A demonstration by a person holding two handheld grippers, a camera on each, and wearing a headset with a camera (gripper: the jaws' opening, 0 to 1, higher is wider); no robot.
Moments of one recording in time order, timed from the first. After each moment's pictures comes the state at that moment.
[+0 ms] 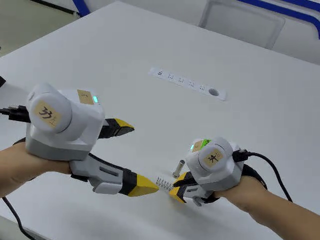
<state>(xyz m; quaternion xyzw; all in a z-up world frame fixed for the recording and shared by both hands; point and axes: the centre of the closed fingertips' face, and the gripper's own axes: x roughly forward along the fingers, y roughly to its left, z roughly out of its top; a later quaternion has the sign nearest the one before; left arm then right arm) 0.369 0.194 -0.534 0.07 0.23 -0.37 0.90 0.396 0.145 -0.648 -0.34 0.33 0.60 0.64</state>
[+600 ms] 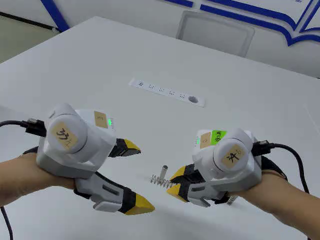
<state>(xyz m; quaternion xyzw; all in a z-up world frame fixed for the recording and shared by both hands) 0.360 0.148 -0.536 0.12 0.23 -0.45 0.86 0.365 0.124 -0.572 -0.37 0.26 0.62 0.64</state>
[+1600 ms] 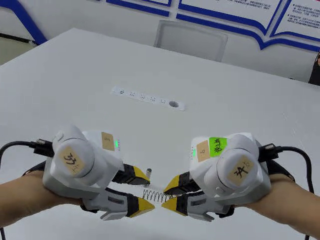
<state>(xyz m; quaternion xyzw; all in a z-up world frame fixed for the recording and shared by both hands) 0.342 0.108 -0.542 0.17 0.22 -0.50 0.82 0.336 0.106 -0.545 -0.40 0.23 0.63 0.62</state>
